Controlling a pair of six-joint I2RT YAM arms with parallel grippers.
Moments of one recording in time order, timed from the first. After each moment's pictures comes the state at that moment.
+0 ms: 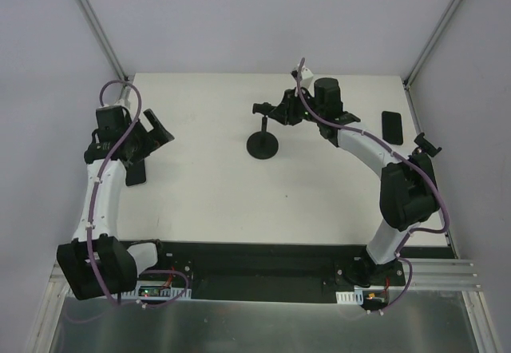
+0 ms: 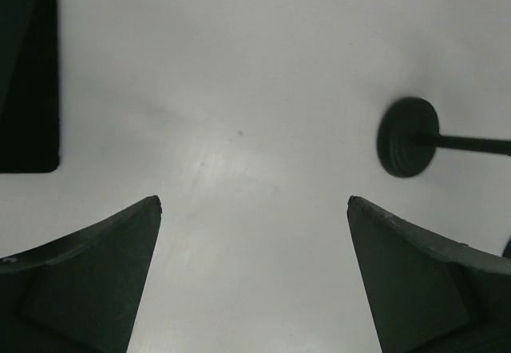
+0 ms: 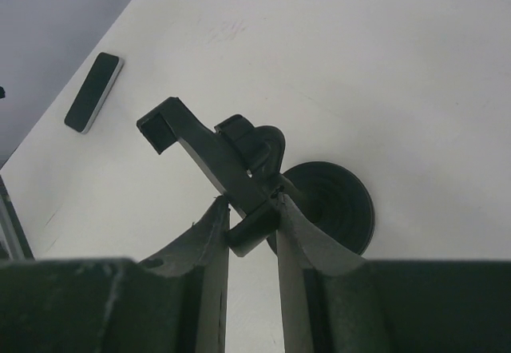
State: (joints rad) left arm 0.15 1.15 1.02 -0.59 0.32 -0.48; right arm 0.41 1.73 1.29 0.07 -0.50 0.24
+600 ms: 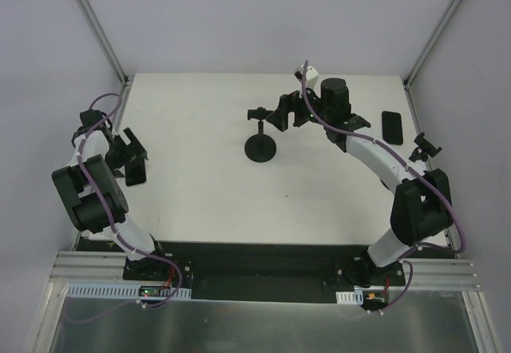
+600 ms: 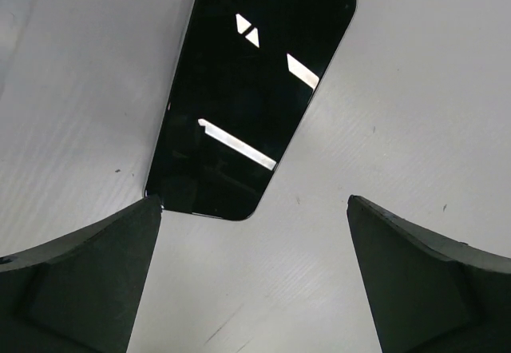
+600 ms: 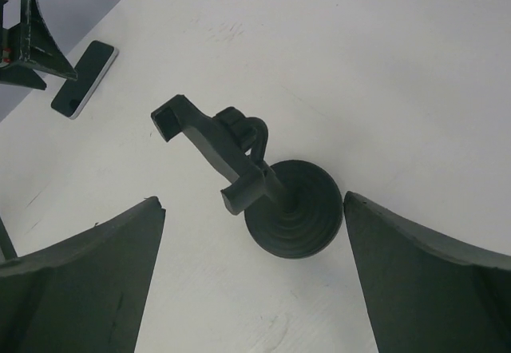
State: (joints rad) left arm 0.47 1.66 1.12 -0.68 0.19 -0.29; right arm 0.44 1.63 1.26 0.00 -0.50 0.13
